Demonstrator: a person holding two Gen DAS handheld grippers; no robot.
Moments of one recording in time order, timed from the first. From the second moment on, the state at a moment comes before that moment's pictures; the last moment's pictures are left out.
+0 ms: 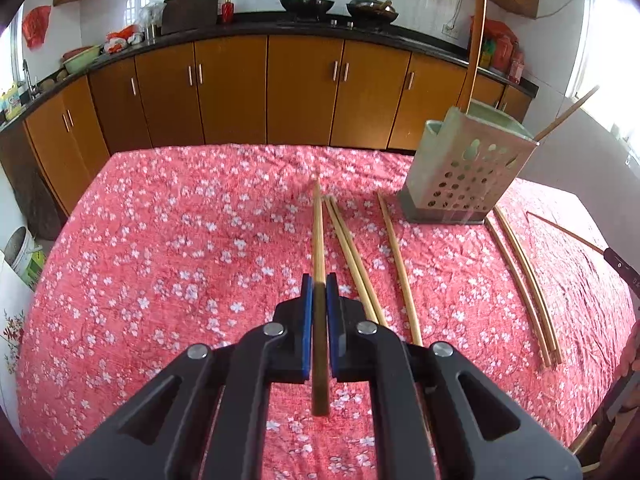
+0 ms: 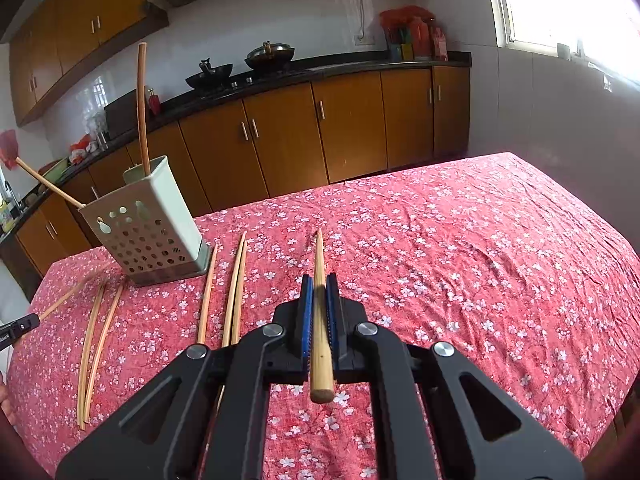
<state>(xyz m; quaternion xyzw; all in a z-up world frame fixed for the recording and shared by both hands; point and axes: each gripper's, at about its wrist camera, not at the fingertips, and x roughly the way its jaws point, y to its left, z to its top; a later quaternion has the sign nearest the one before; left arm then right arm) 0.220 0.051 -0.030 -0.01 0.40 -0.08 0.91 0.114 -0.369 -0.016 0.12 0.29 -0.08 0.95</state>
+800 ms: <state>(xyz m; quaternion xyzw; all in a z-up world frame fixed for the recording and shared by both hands) 0.209 0.065 0.079 -0.05 0.26 -0.06 0.96 0.109 -0.360 0.059 0.12 0.20 -0.04 0.97</state>
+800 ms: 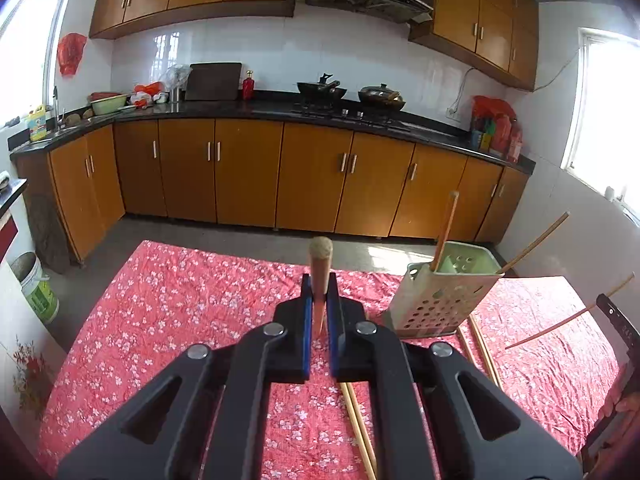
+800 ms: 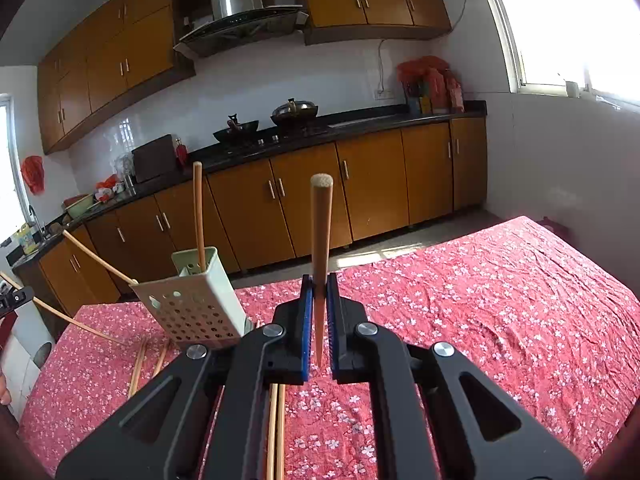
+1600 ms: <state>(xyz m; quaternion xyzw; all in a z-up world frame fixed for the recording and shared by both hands) 0.227 -0.025 0.175 -0.04 0.21 -0.18 0.96 0.150 -0.288 0.172 0.10 0.11 0.08 0.99</state>
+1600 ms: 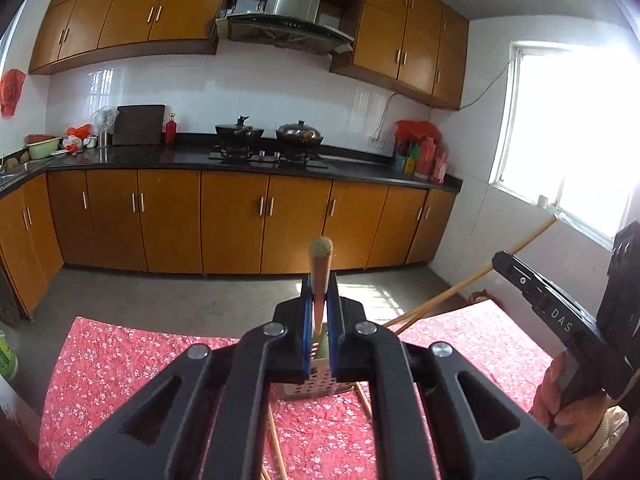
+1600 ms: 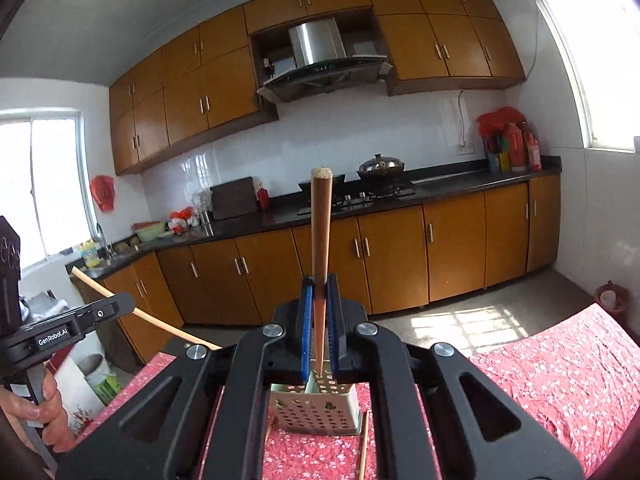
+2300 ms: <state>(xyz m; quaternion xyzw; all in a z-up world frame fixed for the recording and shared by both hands) 0.281 -0.038 0.133 -0.05 0.27 -0.17 0.95 0.193 -0.273 0.141 0.08 0.19 0.07 0.98</state>
